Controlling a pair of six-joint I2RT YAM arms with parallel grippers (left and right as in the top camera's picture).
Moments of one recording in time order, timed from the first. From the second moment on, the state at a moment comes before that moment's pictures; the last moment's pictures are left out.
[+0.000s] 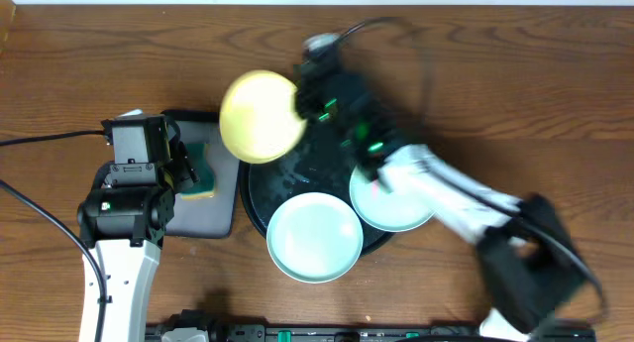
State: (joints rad) left arm 0.03 1.08 1.04 -0.94 -0.32 -0.33; right arm 0.62 1.80 1.24 0.27 0.01 0.35
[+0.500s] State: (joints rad) left arm 0.03 1.08 1.04 -0.94 -0.32 -0.33; right arm 0.00 1.43 1.25 -0.49 -0.03 0.31
